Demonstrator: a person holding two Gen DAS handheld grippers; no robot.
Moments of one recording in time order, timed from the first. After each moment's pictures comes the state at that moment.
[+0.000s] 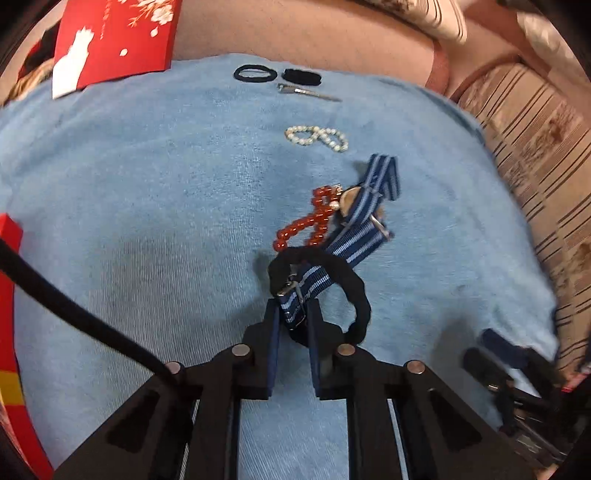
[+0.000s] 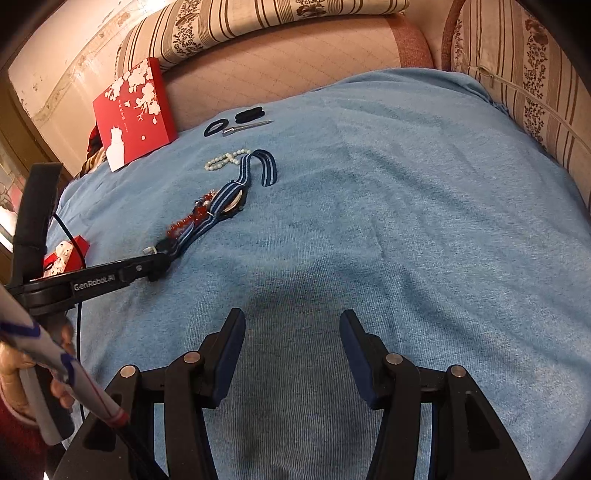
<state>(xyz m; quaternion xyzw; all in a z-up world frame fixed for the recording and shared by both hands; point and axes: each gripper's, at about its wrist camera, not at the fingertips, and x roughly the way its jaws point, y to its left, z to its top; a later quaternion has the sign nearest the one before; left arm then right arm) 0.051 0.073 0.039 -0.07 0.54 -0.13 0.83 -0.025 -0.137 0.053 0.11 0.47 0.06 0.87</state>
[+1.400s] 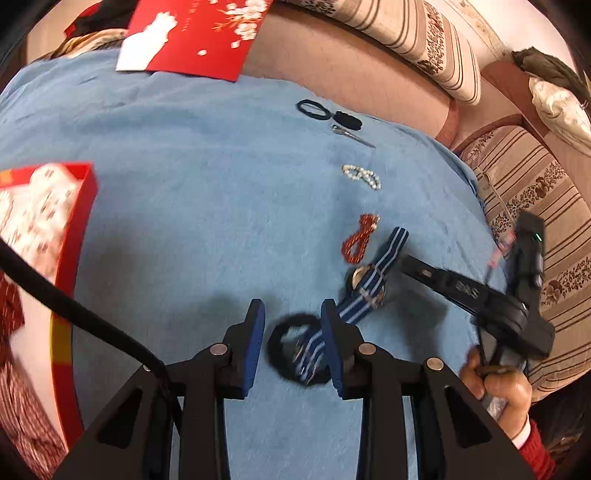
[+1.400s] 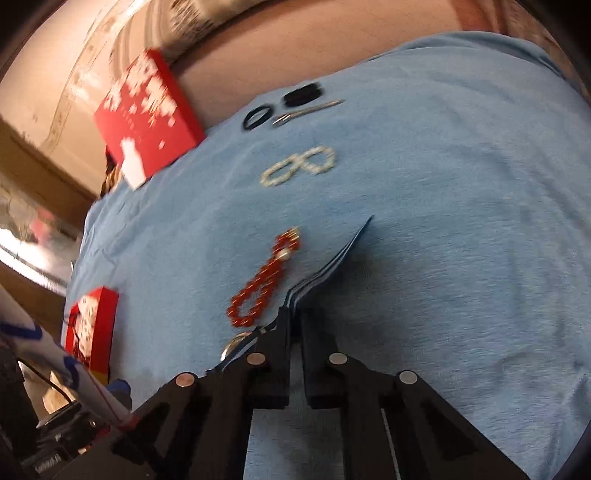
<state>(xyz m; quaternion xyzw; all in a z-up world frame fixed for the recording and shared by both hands) 0.021 0.152 0.066 -0.14 0.51 -0.11 0.84 0.070 -0.089 0.037 0.20 0.49 0.10 0.84</state>
